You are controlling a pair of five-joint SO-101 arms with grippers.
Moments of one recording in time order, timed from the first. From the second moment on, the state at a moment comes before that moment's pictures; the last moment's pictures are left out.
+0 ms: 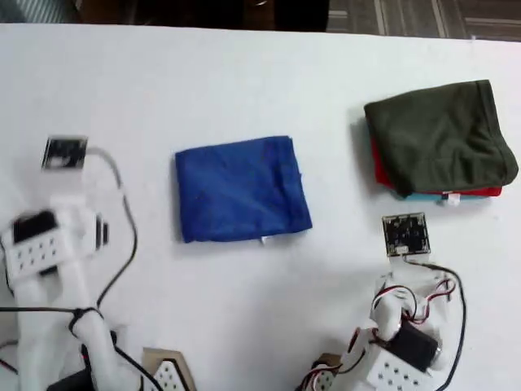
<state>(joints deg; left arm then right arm) -34.7 -34.5 57.4 56.5 -19.5 24.1 -100.3 81.6 71.6 38.0</state>
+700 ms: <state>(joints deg) -35.4 -34.7 71.2 43.5 -19.6 -10.7 -26.8 22.2 80.6 14.3</state>
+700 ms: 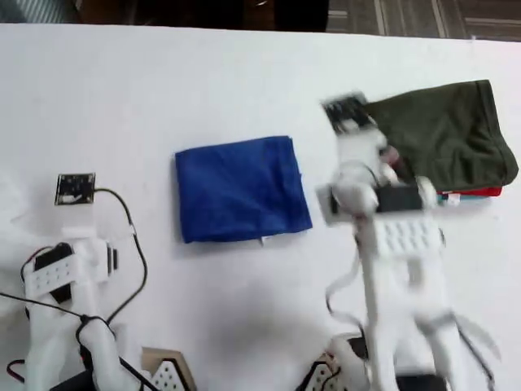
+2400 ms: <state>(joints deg) -35.9 -35.3 72.5 42.2 -19.6 -22.3 62.0 -54.8 99.3 1.9</state>
